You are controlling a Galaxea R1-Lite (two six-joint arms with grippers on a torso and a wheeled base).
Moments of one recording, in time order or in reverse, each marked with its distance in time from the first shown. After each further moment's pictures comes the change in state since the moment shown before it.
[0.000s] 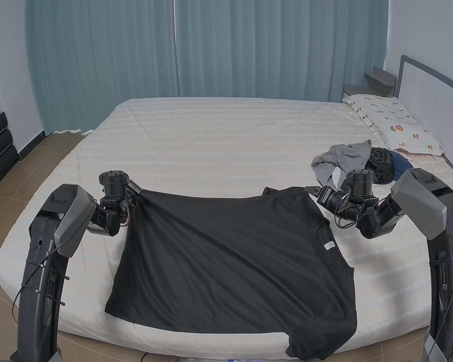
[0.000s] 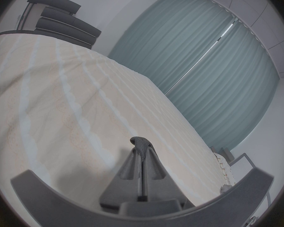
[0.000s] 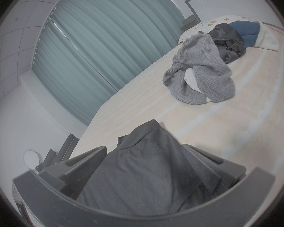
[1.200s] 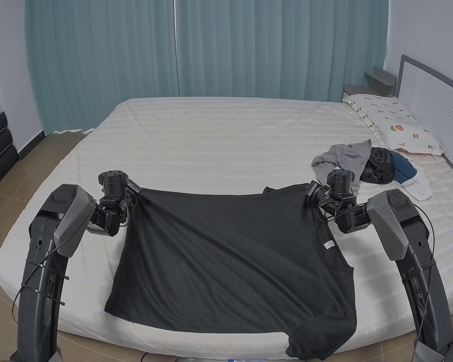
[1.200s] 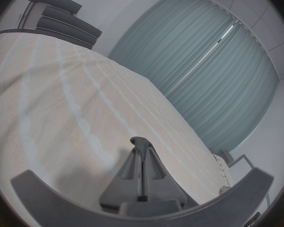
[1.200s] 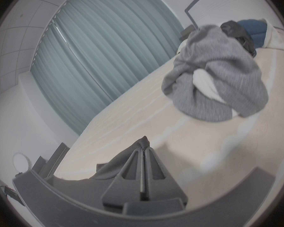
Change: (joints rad) left arm 0.000 -0.001 0.002 -0.014 0.002 -0.005; right arm 0.004 0.312 -0.576 0.158 -0.149 -0.004
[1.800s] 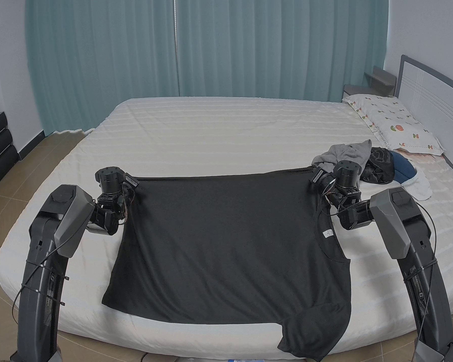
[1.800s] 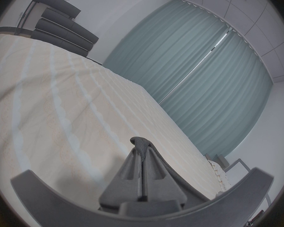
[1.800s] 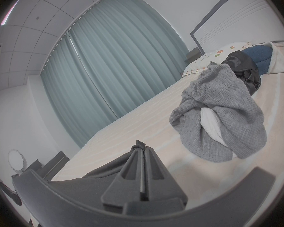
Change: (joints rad) left arm 0.008 0.017 -0.035 -0.082 0.006 0.015; right arm -0.009 -0.002 -0.013 -0.161 -0.047 -0.067
